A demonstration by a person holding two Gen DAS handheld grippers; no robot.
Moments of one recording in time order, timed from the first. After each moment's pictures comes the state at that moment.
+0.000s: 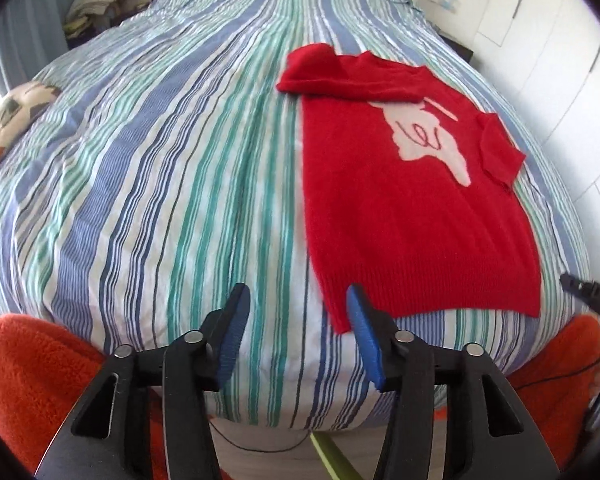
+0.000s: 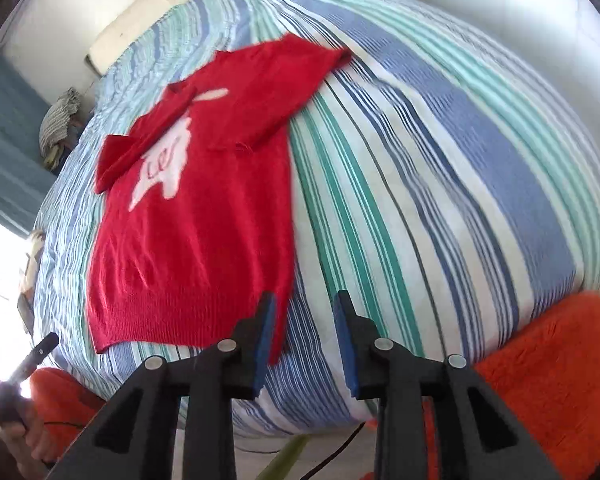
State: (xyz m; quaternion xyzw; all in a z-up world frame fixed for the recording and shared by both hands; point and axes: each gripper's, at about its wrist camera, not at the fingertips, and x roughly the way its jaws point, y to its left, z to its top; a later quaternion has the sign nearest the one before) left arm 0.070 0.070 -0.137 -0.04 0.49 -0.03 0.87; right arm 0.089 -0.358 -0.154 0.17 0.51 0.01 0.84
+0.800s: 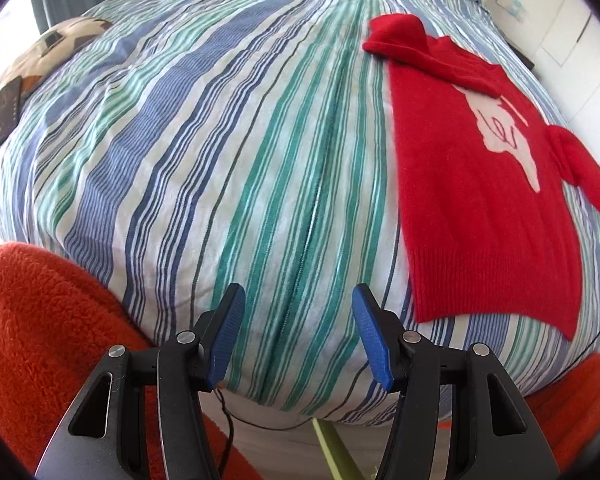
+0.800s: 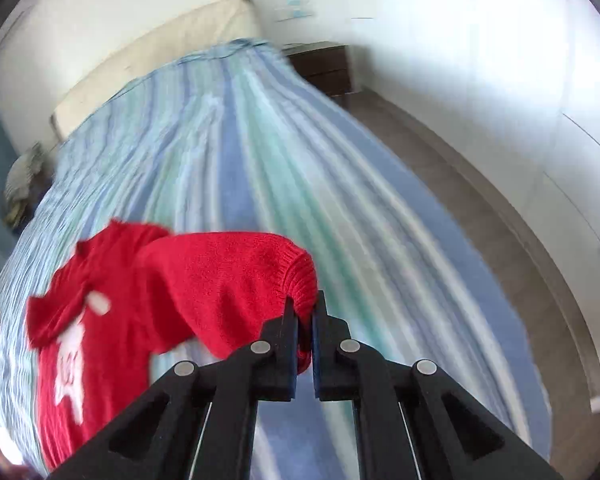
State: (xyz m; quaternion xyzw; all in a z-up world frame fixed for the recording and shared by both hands) left arm 0.073 0.107 -0.180 -0.09 0.54 0.06 0.83; right arm 0.251 -0.576 -0.114 0.16 0.41 -0.12 0.89
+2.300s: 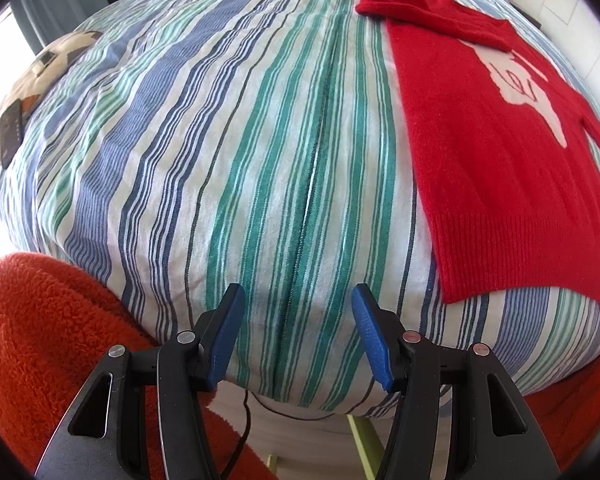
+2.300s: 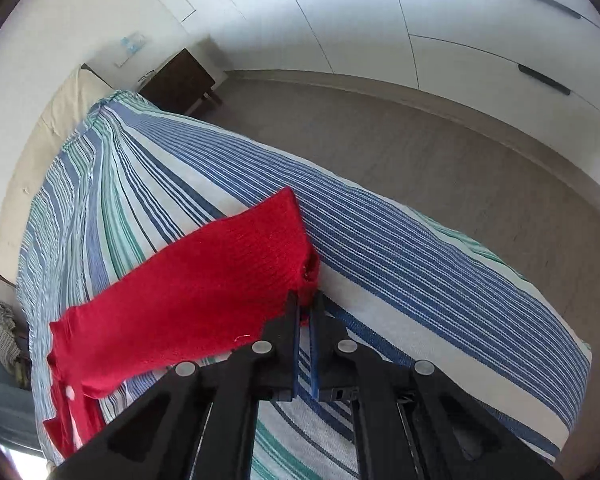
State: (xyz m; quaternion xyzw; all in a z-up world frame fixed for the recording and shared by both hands) left arm 0.080 0.091 -0.199 -0.02 0.57 0.08 0.82; right arm 0.200 -0.668 -0.193 0.37 0.41 -0.26 0.79
